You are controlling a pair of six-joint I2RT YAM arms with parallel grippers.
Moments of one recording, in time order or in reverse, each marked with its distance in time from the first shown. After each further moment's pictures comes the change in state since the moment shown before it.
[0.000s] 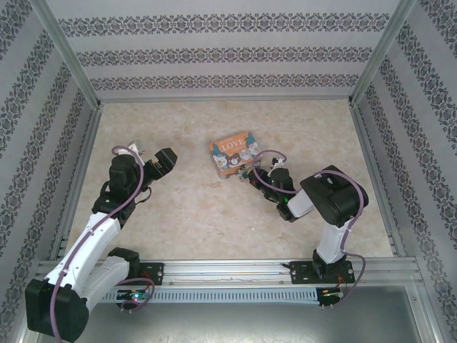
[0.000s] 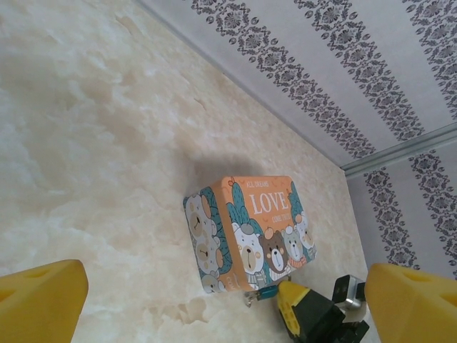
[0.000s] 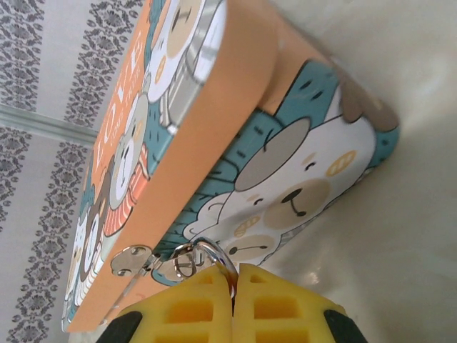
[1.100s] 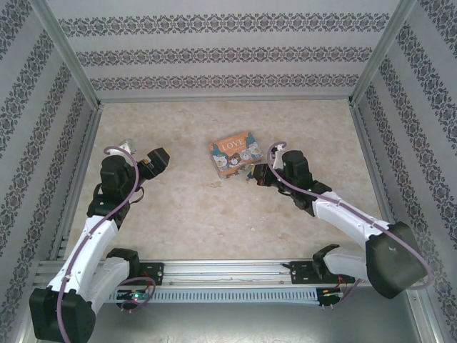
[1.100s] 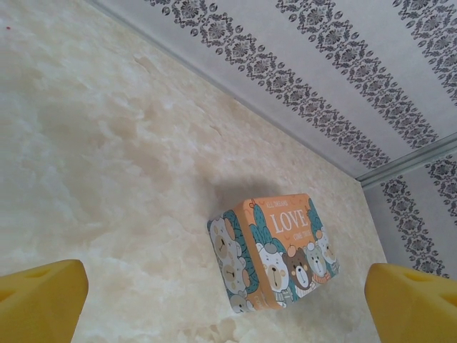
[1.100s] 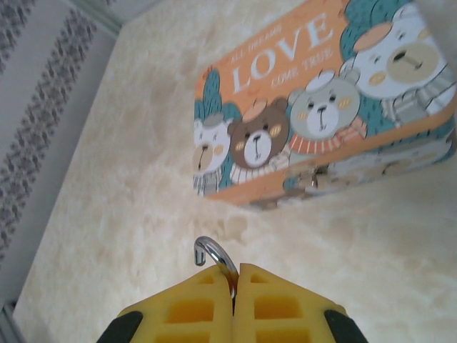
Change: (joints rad) left arm 0.103 -0.037 -0.013 0.004 0.042 0.111; right arm -0.010 -0.654 0.204 -1.065 -0.208 -0.439
